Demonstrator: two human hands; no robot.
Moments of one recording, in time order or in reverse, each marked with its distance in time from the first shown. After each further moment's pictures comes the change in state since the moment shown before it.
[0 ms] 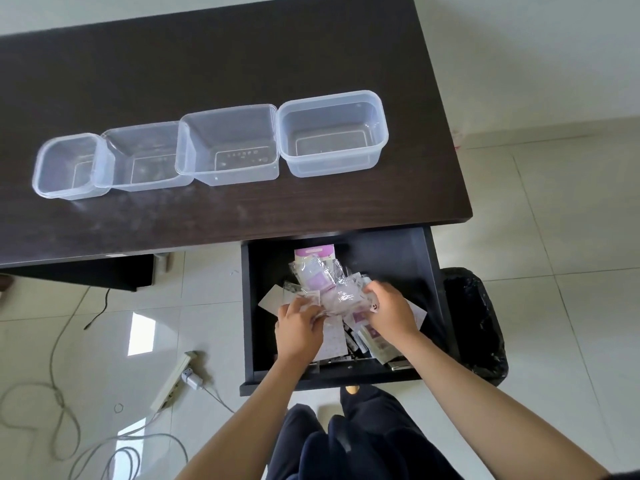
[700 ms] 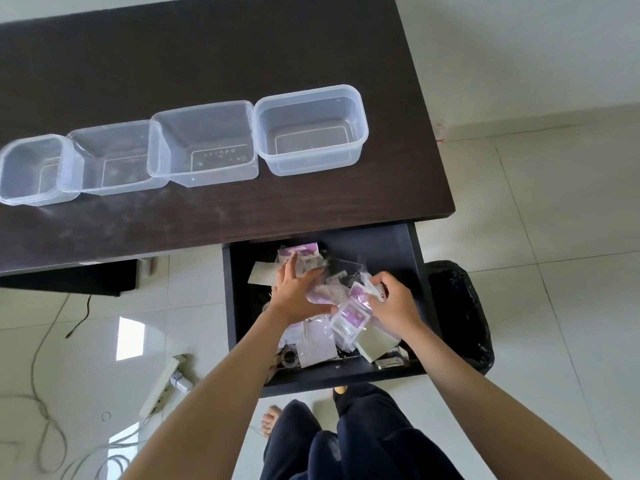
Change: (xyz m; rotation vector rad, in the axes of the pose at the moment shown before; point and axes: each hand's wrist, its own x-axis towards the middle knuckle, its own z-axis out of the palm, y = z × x) left_hand 0.065 0.026 -0.024 0.097 -0.369 0.132; right_hand -0.005 0.005 -0.032 0.279 0.050 0.196
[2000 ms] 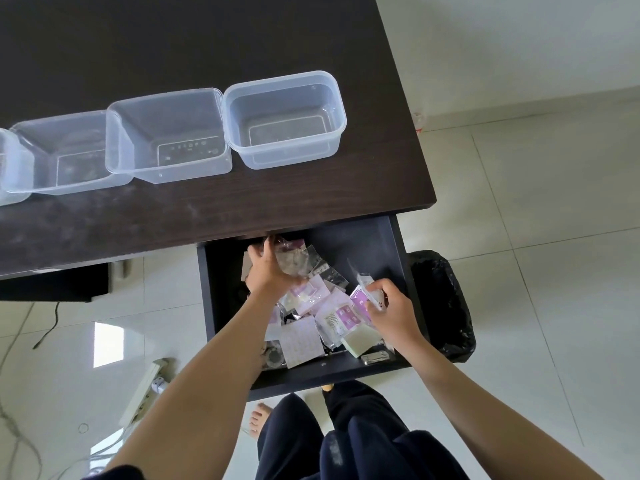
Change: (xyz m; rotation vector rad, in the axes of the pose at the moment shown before) left_hand 0.042 0.001 -0.008 -0.181 0.177 -0.308; right_hand -0.026 0.019 -0.006 0.025 0.106 0.035
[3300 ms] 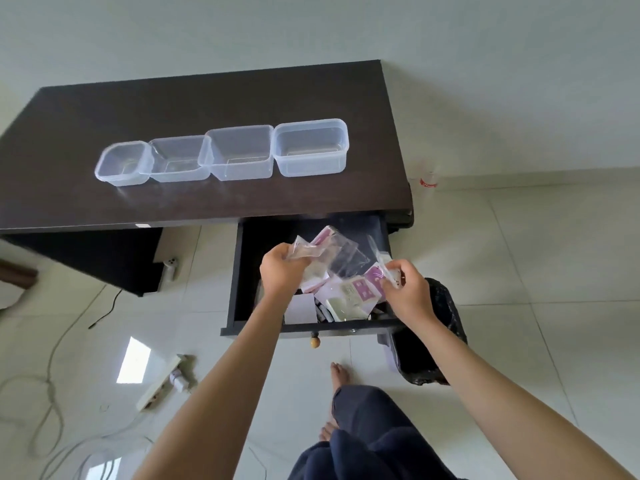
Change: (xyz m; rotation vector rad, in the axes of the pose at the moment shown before) left_hand -0.198 0.043 -0.019 -0.724 0.393 0.067; right_hand -0.070 -0.010 -0.083 0.125 0.112 -0.311
